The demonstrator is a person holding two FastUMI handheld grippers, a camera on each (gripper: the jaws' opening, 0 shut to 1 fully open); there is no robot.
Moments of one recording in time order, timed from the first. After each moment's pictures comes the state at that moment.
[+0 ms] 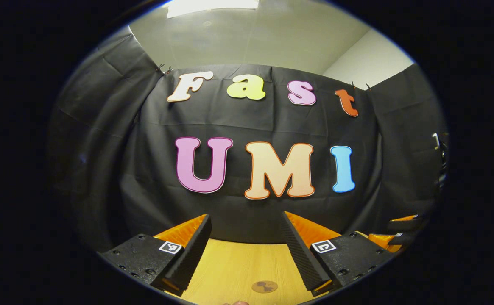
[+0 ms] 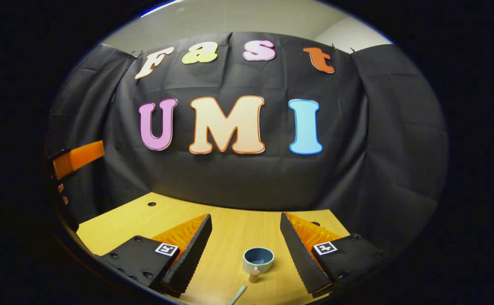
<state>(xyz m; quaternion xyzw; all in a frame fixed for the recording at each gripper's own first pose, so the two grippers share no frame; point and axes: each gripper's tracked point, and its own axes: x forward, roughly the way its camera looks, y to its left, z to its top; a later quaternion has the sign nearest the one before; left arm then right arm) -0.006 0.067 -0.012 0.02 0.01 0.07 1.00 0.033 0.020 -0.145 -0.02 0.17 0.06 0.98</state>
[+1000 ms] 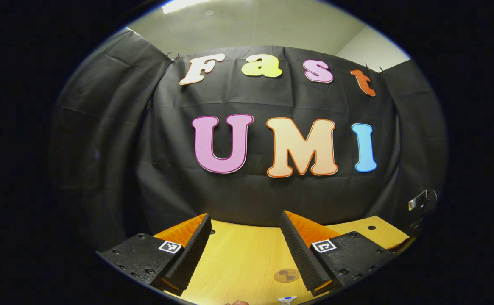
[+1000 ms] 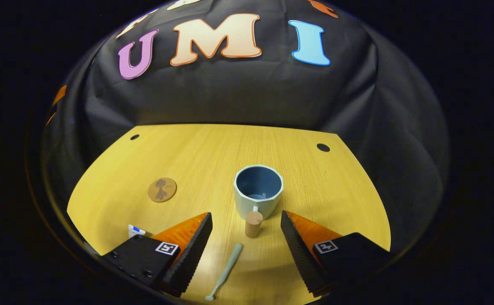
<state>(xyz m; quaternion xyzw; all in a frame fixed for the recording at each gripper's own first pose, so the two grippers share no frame) -0.012 0.120 -0.056 0.03 0.08 0.13 0.99 0.002 -0.006 -0.339 -0.06 0.42 0.03 0.90</state>
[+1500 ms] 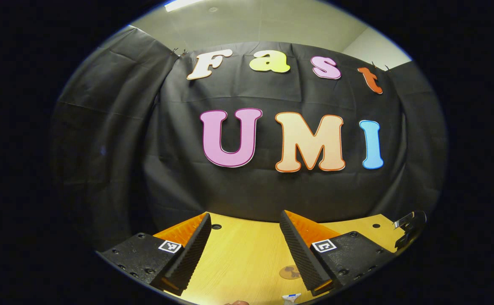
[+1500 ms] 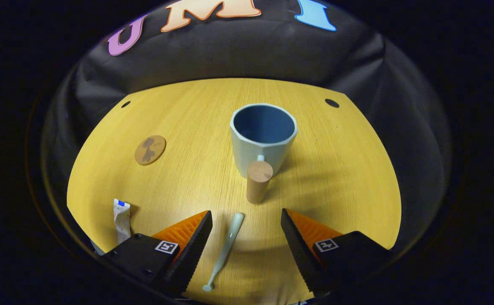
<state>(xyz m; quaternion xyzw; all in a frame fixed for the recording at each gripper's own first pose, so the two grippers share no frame) -0.015 0.130 -0.066 0.03 0.10 0.15 0.98 -0.041 -0.008 -0.405 -0.05 0.55 0.02 0.83</state>
